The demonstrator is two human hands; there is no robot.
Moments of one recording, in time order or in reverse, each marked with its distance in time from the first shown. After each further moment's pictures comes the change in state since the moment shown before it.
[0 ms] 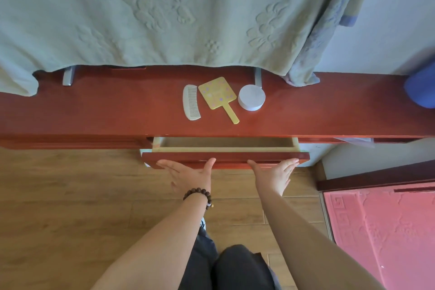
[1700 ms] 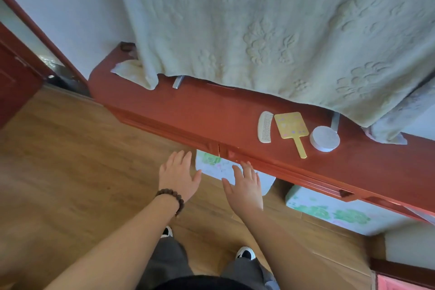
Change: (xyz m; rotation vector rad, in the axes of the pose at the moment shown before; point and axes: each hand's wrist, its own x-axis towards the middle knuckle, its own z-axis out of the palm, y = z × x) left_hand 0.049 -0.081 -0.180 0.517 0.112 0.382; right_hand -0.132 -0.072 0.087 -0.574 -0.486 -0.994
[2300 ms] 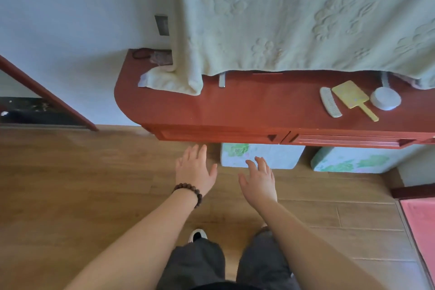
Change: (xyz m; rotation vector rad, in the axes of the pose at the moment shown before) left_hand 0.104 -0.232 -0.053 0.016 -0.094 0.329; right_hand 0.041 -0.239 0.121 0.065 0.051 0.408
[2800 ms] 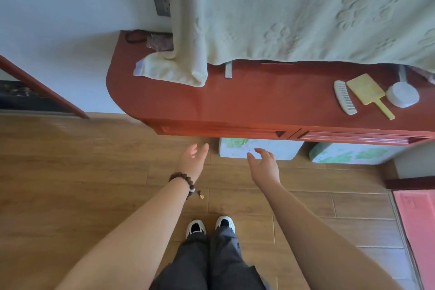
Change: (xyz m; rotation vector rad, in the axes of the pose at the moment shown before) left_hand 0.046 -0.031 0.017 -0.877 -0.230 -0.392; right_hand 0.053 -0.011 0.006 0.436 0.013 0.254
